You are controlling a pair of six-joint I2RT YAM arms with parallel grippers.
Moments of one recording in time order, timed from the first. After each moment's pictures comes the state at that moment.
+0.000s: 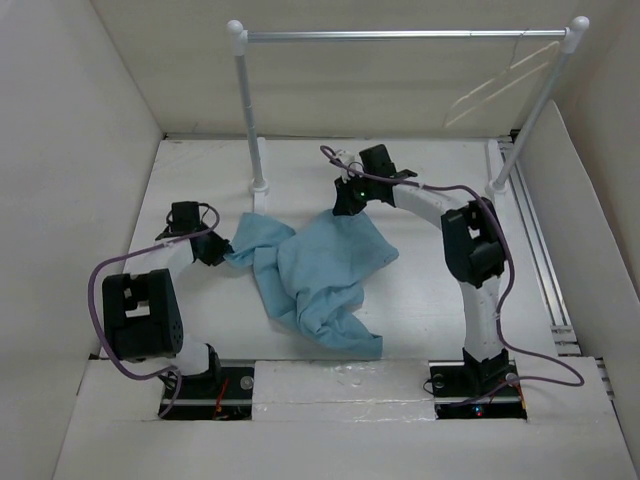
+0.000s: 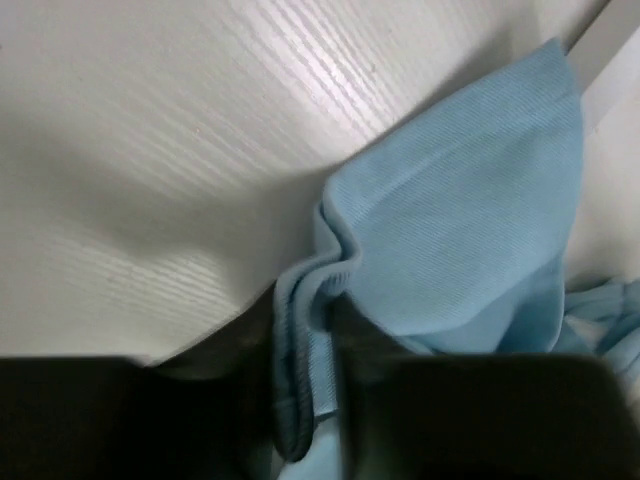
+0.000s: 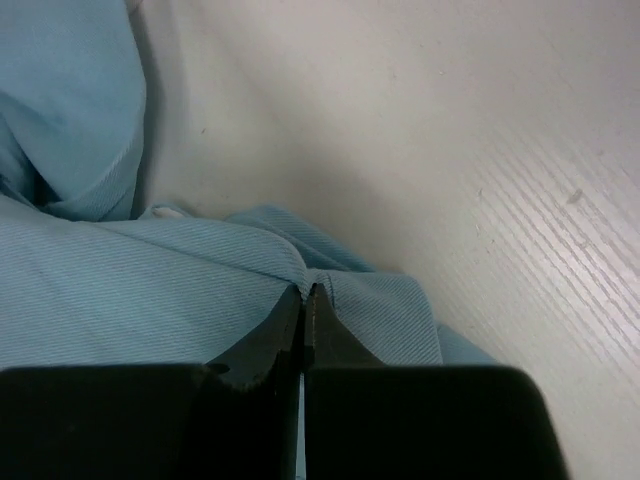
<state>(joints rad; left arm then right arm) 0.11 1.46 0.76 -0.31 0.14 -0.79 0.45 2.15 1.65 -0.30 -0.54 -0.13</state>
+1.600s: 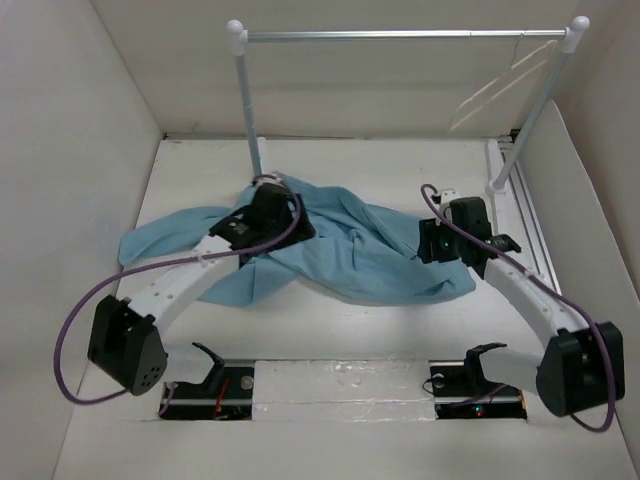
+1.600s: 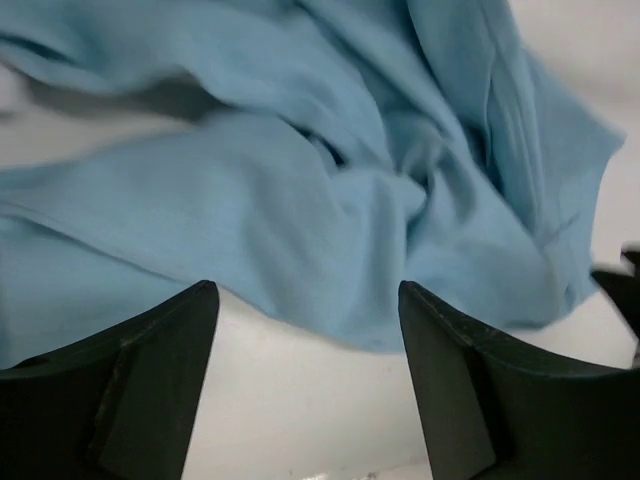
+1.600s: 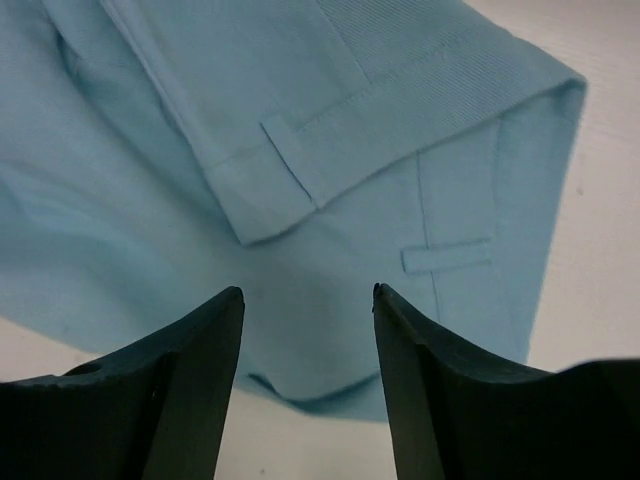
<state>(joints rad) -0.50 1.28 1.04 -0.50 -0.09 -0.77 0.23 1.13 0.80 -0.50 -0.08 0.06</state>
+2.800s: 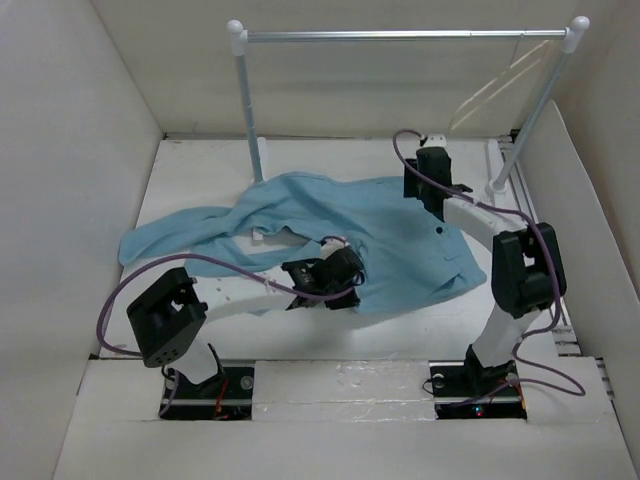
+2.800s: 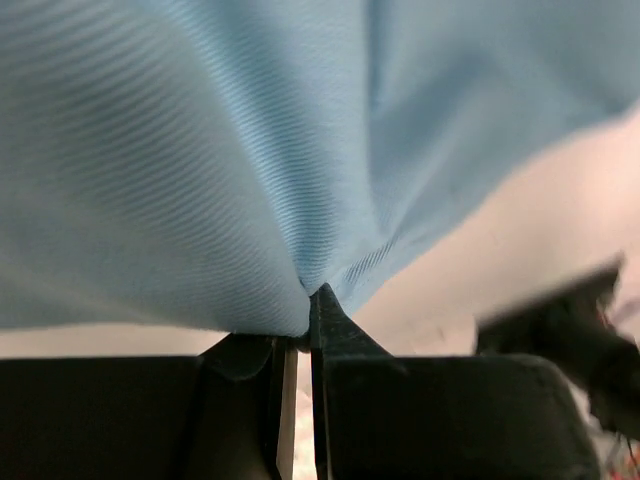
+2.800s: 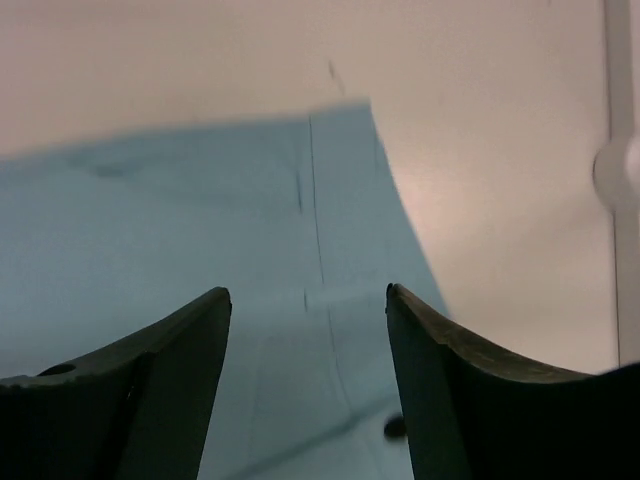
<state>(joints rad) -1.04 1.55 0.93 -0.34 -0.13 -1.09 0.26 1.80 1.29 -0.05 0.38 0.11</state>
